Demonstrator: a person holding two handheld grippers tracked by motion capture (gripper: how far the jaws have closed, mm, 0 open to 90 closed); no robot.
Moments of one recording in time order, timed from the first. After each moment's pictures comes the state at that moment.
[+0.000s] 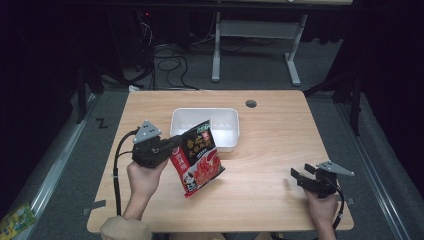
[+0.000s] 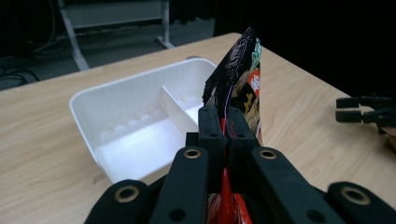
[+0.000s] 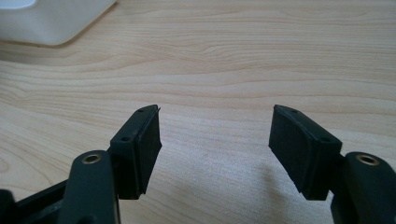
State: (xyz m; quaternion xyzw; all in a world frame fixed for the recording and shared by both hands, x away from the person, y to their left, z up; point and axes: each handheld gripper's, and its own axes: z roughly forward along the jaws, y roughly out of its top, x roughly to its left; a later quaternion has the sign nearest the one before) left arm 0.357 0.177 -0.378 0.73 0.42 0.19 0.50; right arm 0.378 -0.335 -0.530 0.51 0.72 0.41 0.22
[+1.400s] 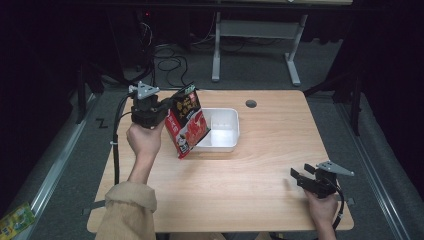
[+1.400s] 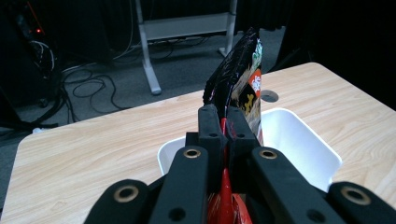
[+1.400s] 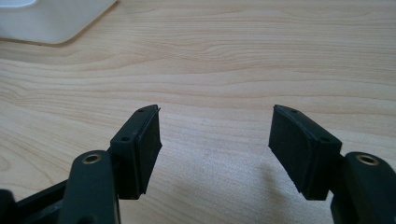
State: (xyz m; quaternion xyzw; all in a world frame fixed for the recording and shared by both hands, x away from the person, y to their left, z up) left arm 0.433 0.182 -0.337 0.69 0.49 0.28 0.45; right arm 0.377 -0.335 -0.530 0.51 0.72 0.42 0.22
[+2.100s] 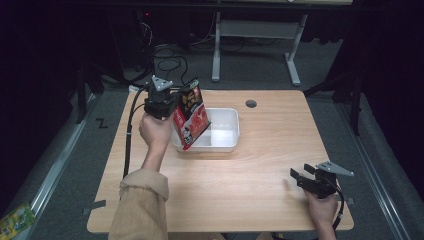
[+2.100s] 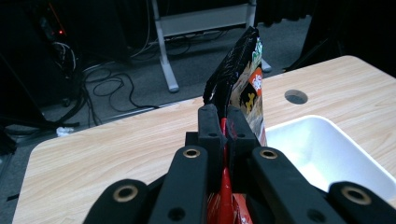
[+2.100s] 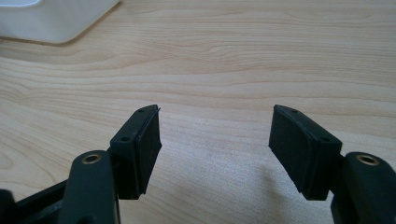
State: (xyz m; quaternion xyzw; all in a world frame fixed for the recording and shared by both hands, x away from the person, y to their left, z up) left arm 0.477 0.160 -0.352 0.69 0.50 0.31 0.41; right arm 0.377 -0.334 -0.530 0.51 0.72 0.41 0.22
